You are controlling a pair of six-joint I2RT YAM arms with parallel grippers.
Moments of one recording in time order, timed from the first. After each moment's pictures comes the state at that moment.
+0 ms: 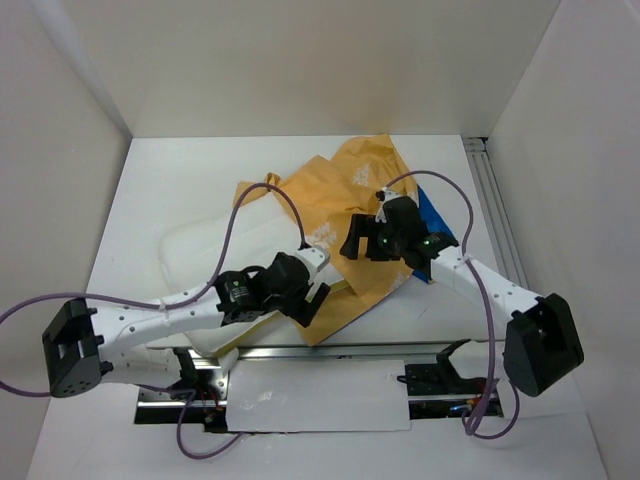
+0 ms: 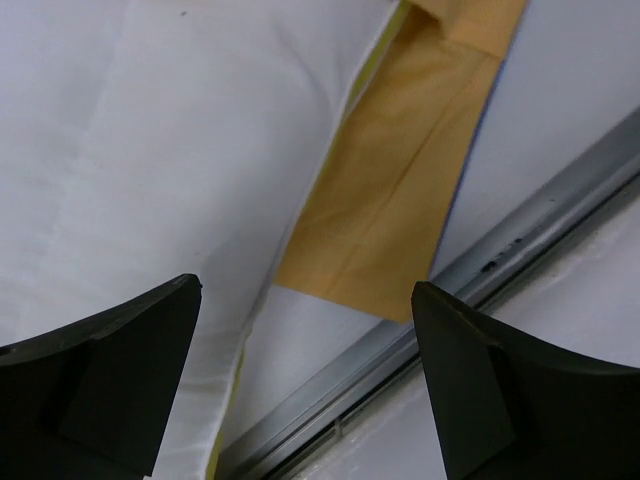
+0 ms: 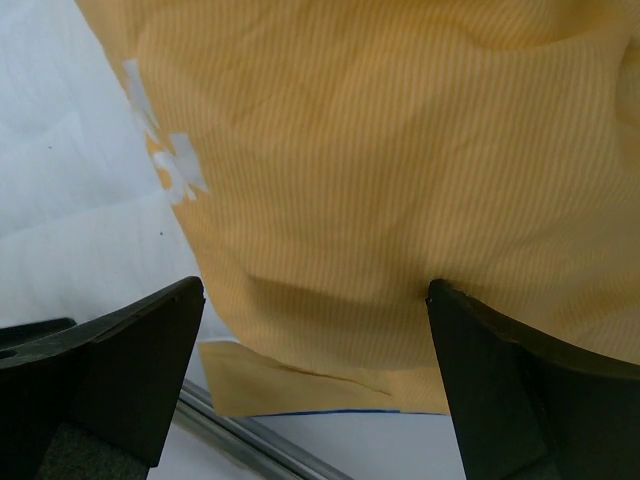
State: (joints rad) left arm -1.06 1.22 0.87 -0.47 -0.22 -0.32; right arm 0.49 1.26 0.84 -0.28 -0.15 0.51
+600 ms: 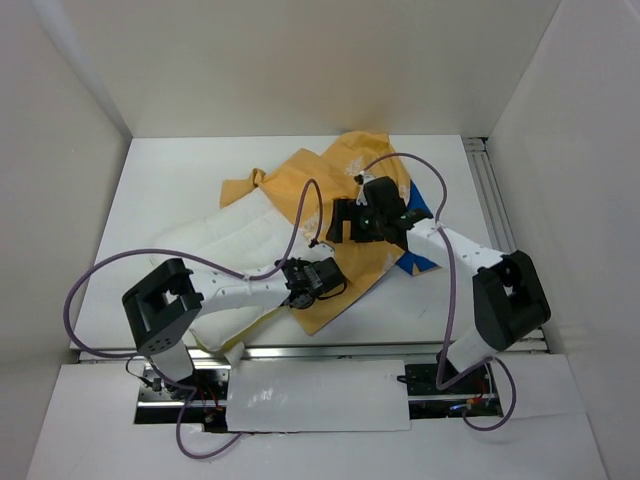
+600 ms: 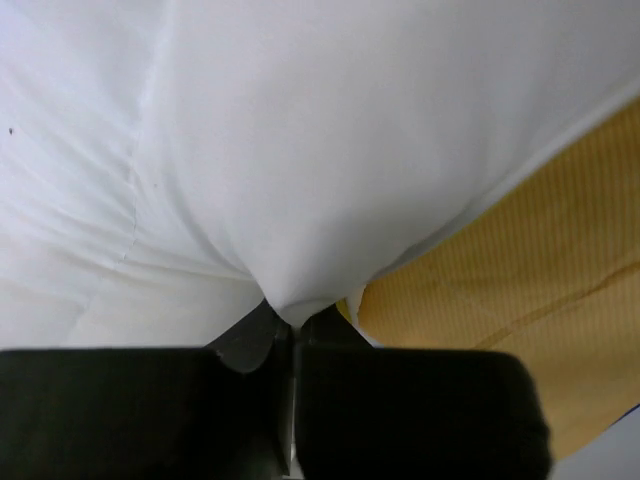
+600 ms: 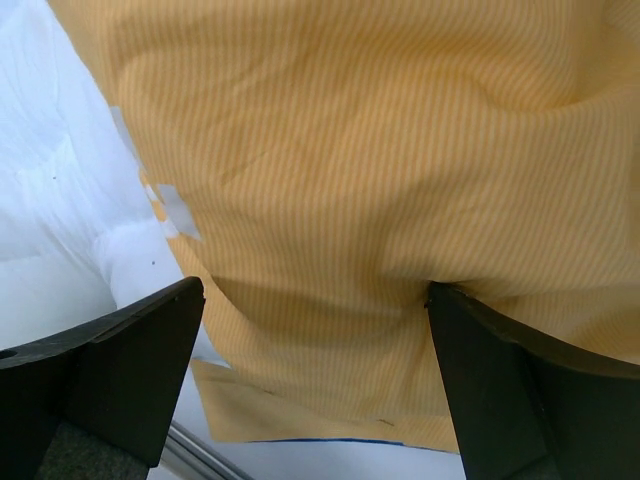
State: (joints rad) left arm -1.04 1.69 1.05 -0.64 -0.63 -0.48; right arm 0.49 1.55 1.03 -0.24 -0.20 0.44
